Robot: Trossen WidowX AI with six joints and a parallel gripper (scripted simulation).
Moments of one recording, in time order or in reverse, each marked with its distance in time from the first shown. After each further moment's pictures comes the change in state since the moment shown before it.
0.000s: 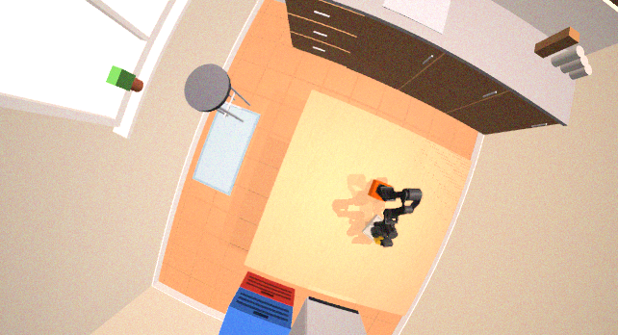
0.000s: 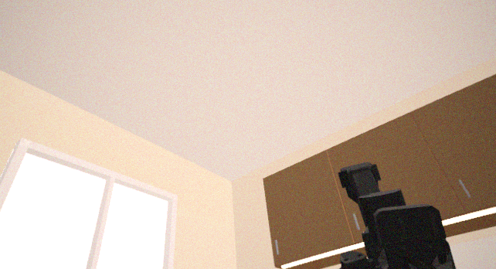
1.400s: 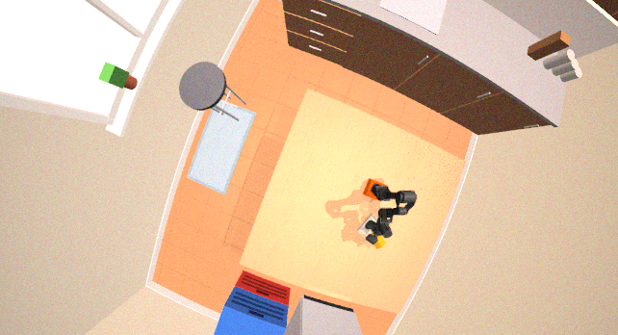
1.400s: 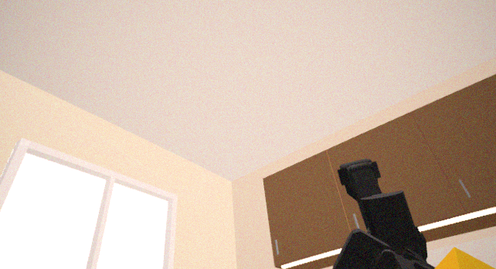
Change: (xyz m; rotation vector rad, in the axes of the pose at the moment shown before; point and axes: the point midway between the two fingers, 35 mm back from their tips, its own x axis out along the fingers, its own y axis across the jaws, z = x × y) arm 0.005 -0.002 -0.001 0.918 0.001 -0.001
